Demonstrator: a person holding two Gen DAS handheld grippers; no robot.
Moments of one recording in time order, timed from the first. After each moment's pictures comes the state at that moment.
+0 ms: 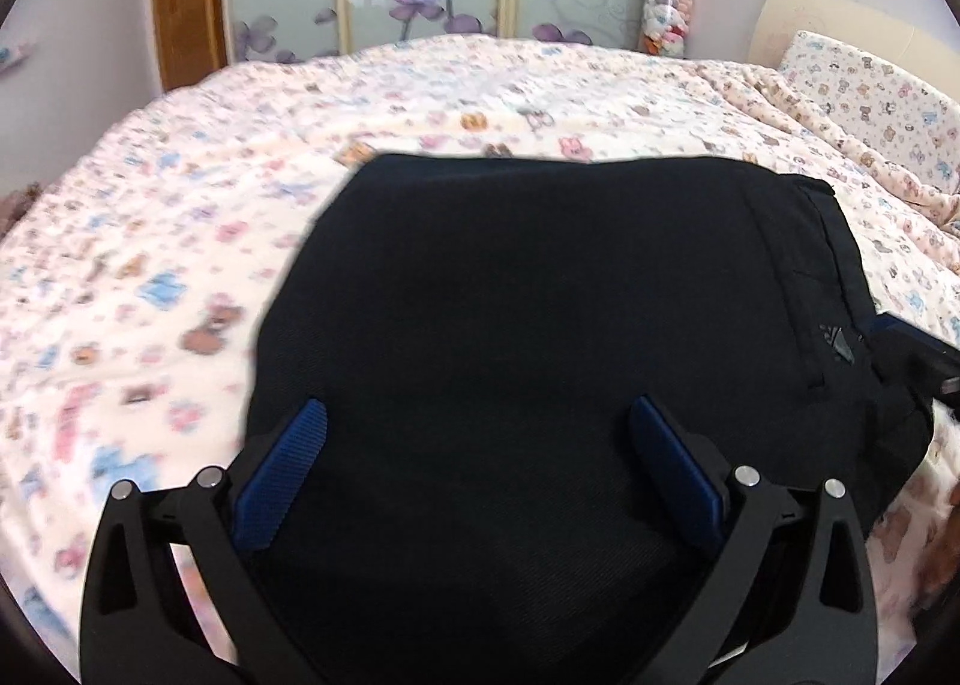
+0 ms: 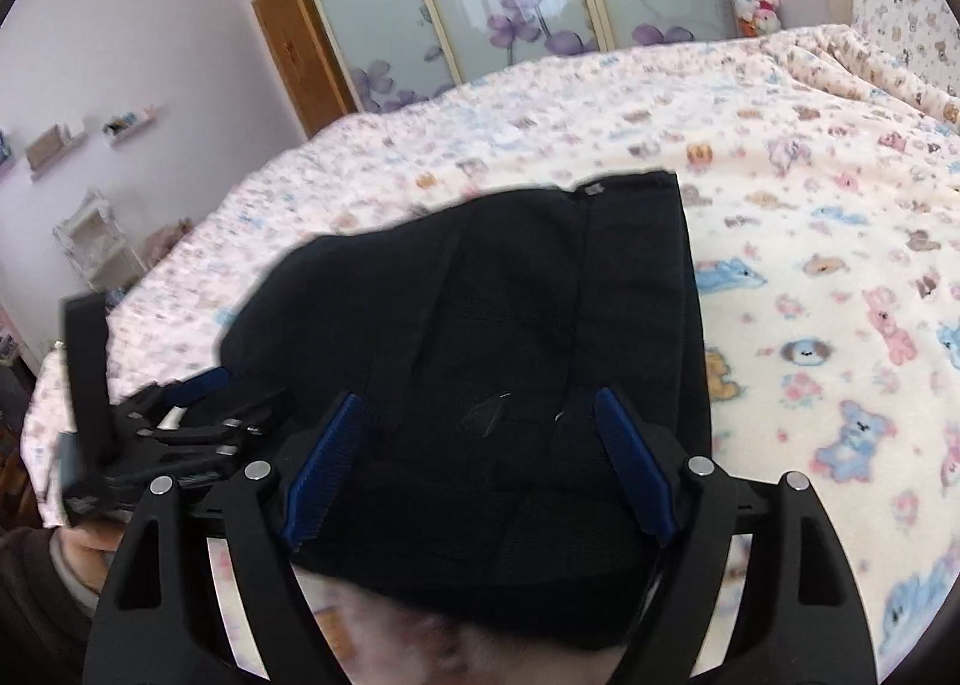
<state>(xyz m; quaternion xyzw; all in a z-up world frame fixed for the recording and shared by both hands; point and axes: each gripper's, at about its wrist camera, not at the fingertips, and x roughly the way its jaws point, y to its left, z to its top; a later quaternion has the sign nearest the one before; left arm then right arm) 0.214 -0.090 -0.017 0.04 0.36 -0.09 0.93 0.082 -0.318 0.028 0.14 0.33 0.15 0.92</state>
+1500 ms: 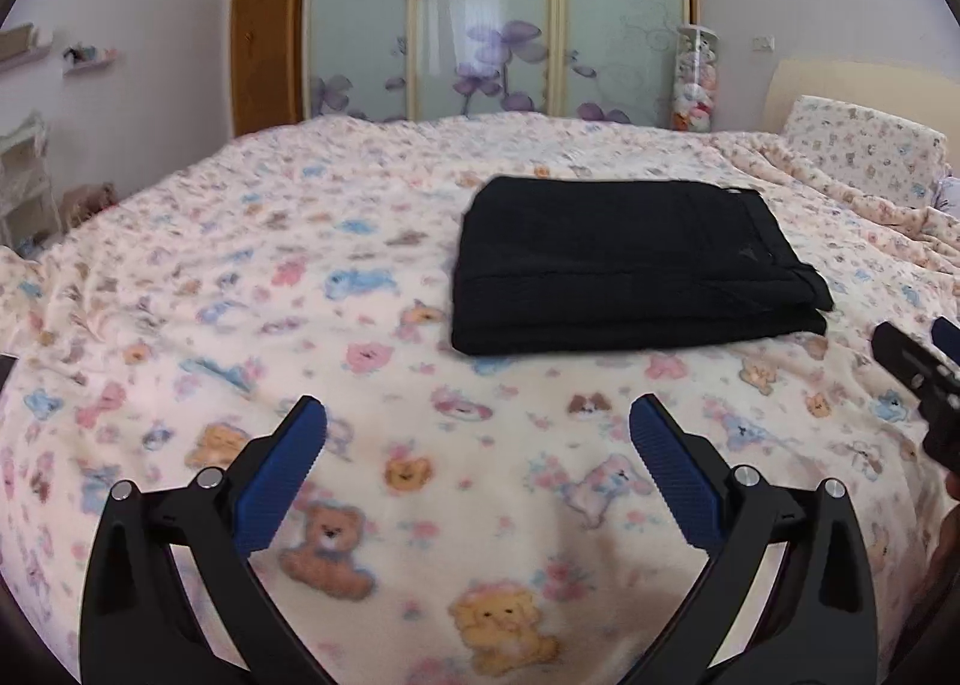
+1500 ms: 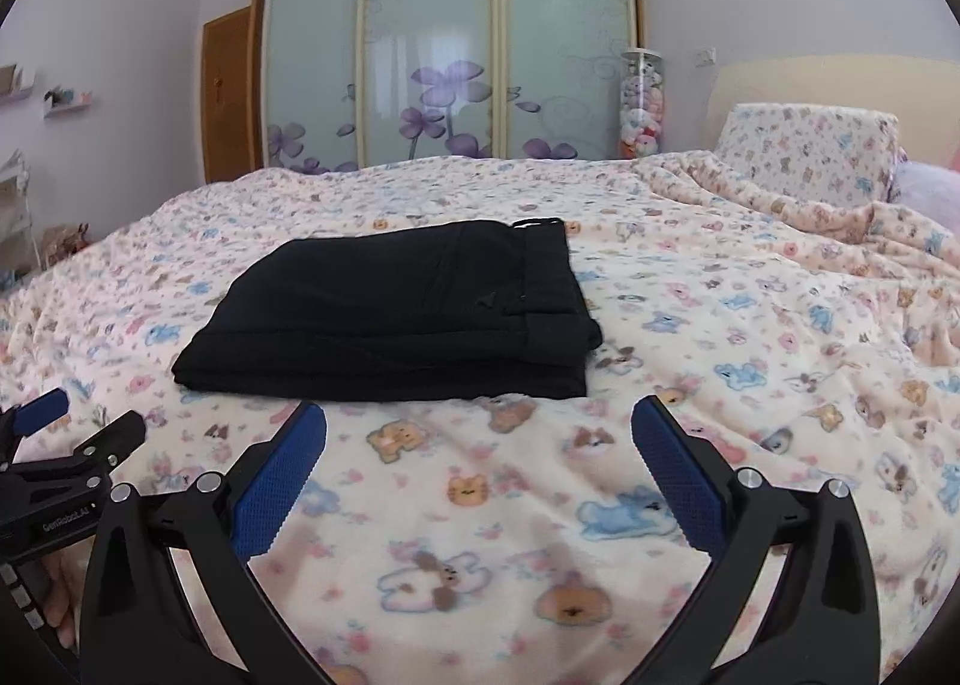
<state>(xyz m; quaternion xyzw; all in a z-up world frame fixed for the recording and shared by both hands) 0.027 -0.014 -0.002 0.01 0.28 -0.05 0.96 -0.086 -0.223 0.029 0.00 0.22 -0.06 0.97</state>
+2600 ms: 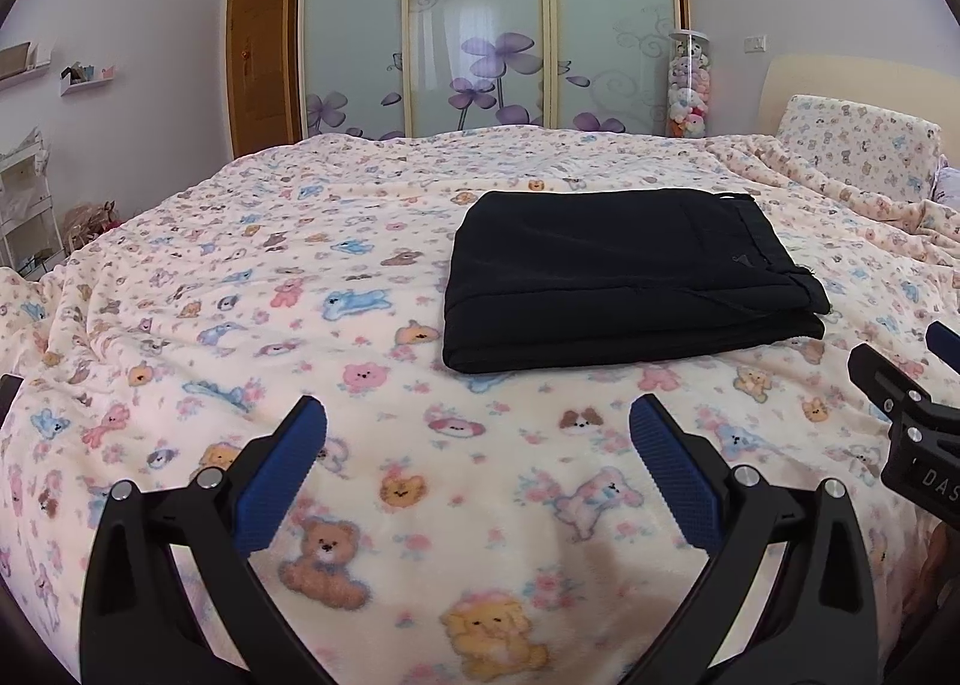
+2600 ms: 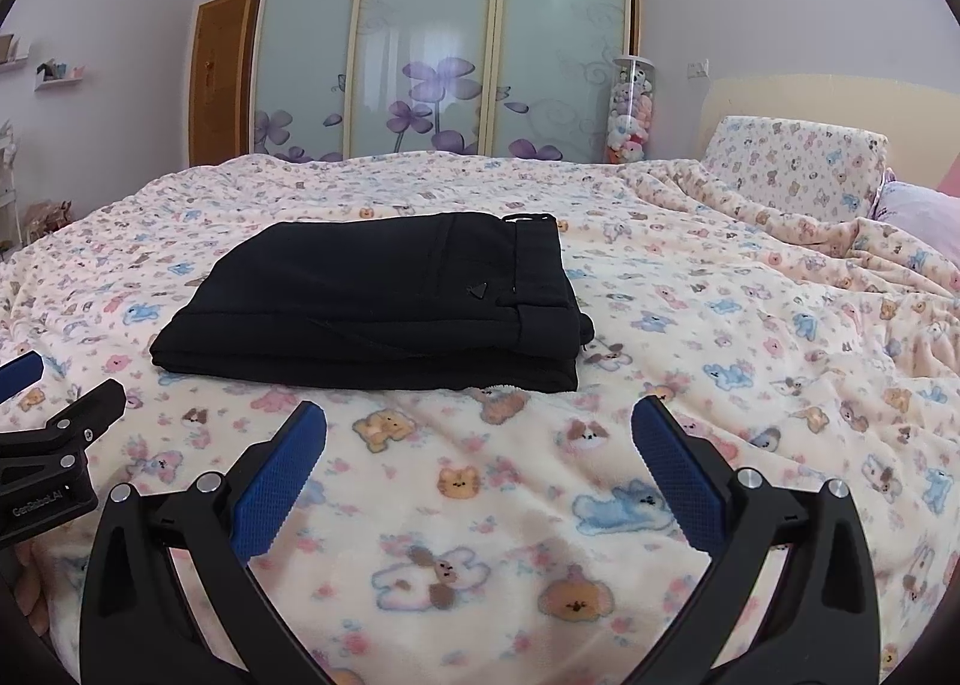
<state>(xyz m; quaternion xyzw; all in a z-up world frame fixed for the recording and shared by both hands) 0.024 -0.020 0.002 0.02 0.26 -0.05 0.96 -0.082 -0.221 0.023 -0.01 0.23 -0.09 0.97</state>
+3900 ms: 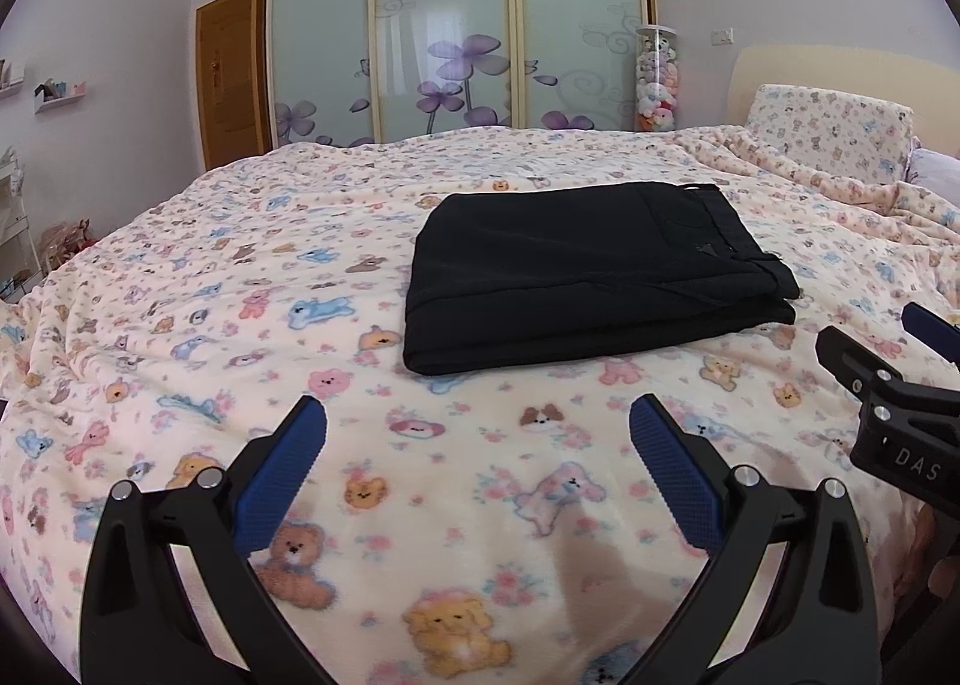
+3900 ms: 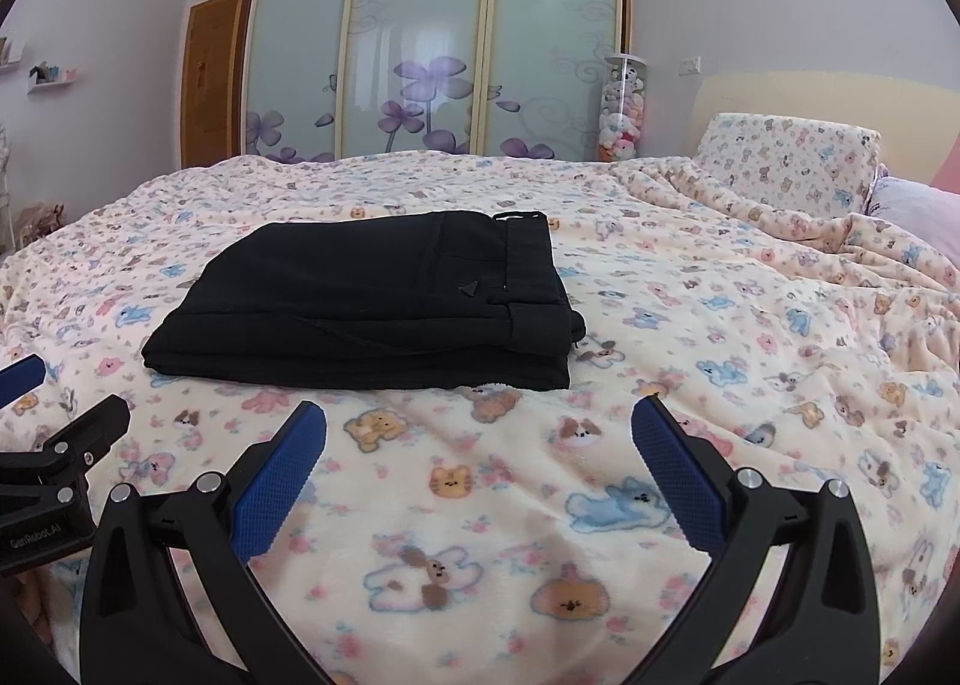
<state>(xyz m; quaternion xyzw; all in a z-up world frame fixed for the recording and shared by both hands) 0.020 -0.032 0.003 0.04 0.25 -0.09 0.96 -0.080 -0.228 0.021 -0.01 0.23 -0.09 0.97</state>
